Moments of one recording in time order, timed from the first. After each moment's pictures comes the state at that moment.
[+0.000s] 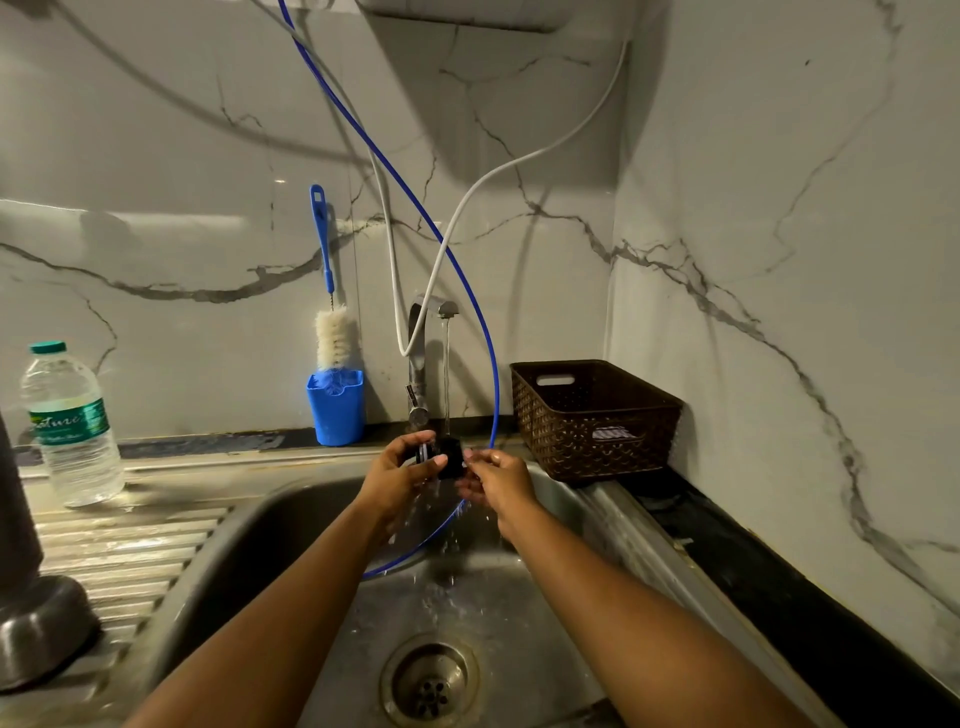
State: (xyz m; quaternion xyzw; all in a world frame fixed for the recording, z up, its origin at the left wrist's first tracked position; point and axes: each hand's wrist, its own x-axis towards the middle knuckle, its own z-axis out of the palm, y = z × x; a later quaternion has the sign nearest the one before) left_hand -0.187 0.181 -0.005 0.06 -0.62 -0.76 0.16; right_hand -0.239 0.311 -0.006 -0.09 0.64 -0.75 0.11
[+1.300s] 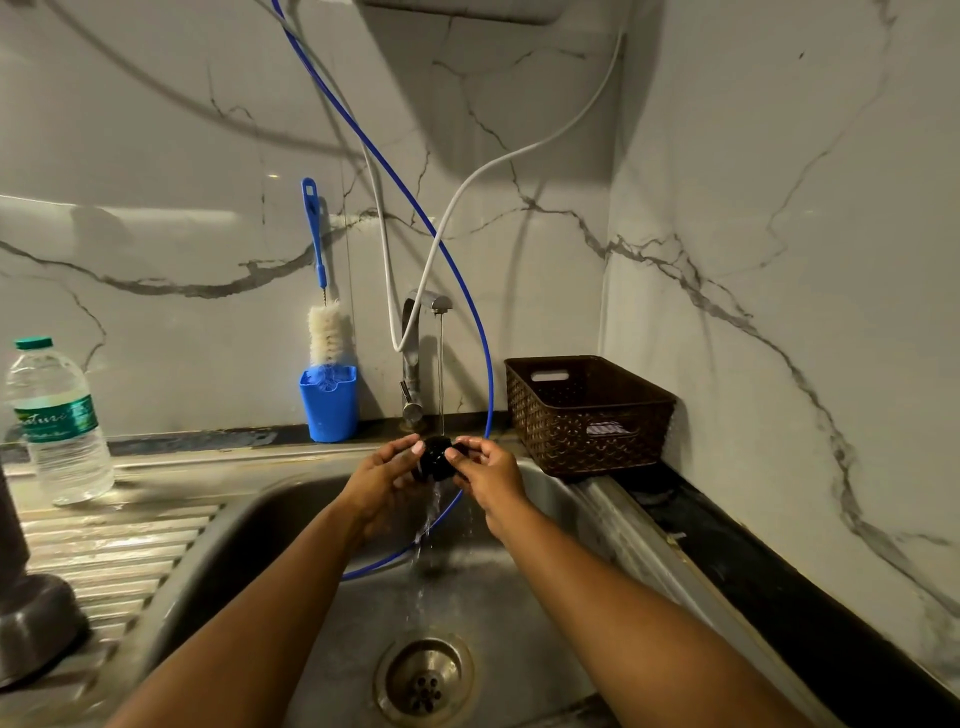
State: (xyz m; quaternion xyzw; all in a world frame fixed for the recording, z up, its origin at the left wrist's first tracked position) left_hand -0.177 0.177 -0.002 0.06 -0.58 -0.80 0.12; right_hand -0.239 0.306 -0.011 -0.14 0.63 -0.76 0.07
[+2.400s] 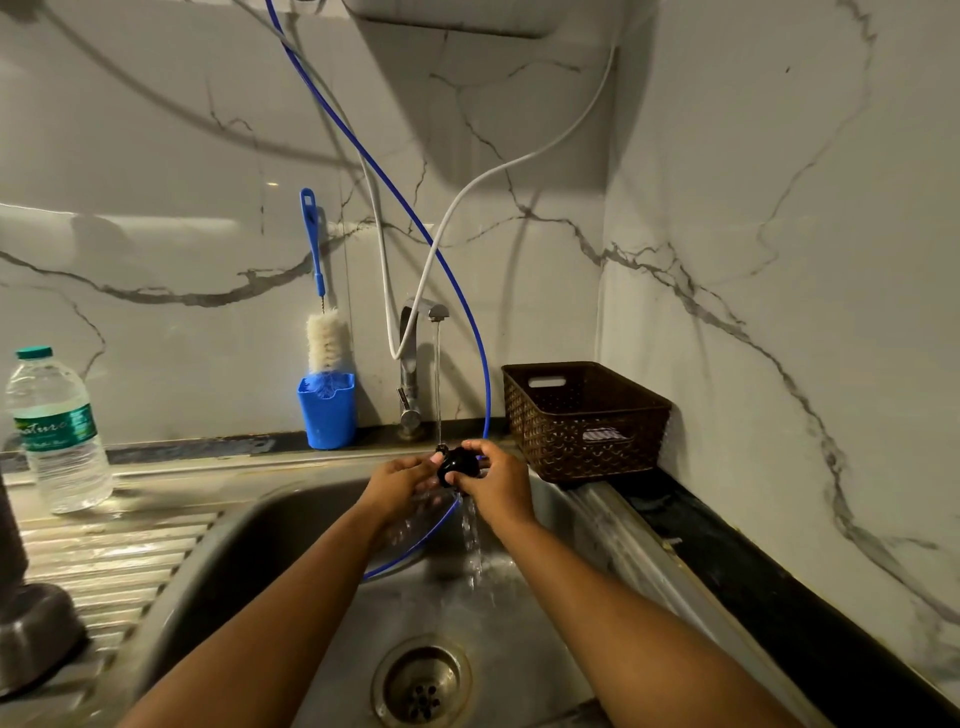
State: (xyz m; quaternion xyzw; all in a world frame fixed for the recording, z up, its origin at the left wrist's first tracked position) left_hand -0.187 0.192 -0.004 0.10 -0.65 -0.74 0.10; right_hand -0.245 0.318 -0.015 -0.21 0.78 -0.58 -0.11
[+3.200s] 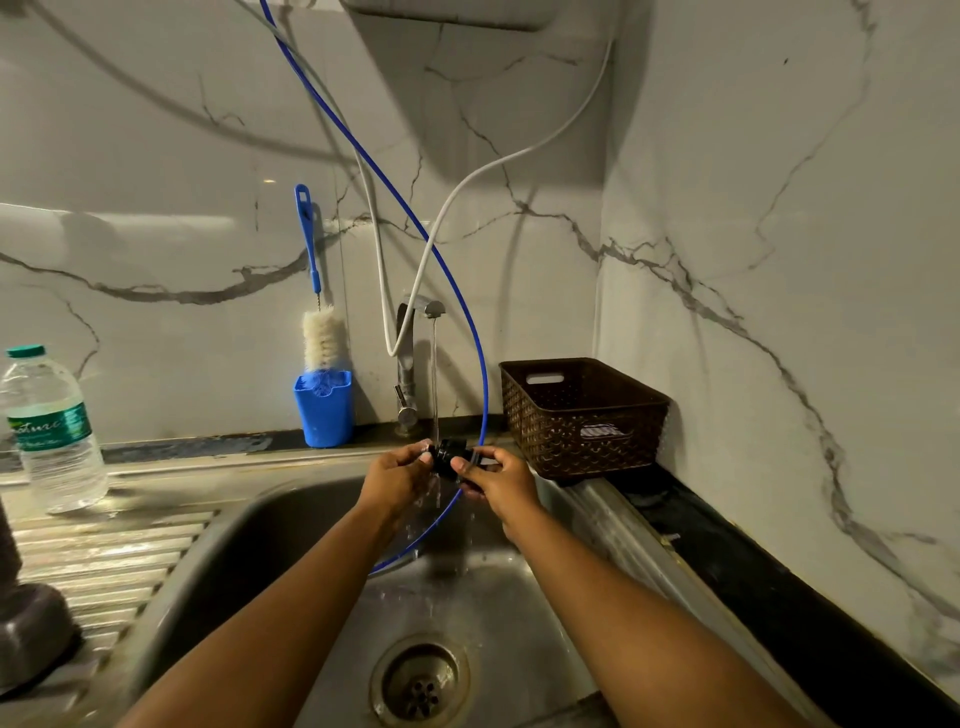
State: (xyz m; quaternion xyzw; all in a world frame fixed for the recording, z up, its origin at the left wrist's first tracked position) left_hand -0.196 0.195 -0.008 0.11 -0.66 -0.73 0.18; right_hand -0.249 0.328 -0.016 -0.13 0.67 -0.73 0.06
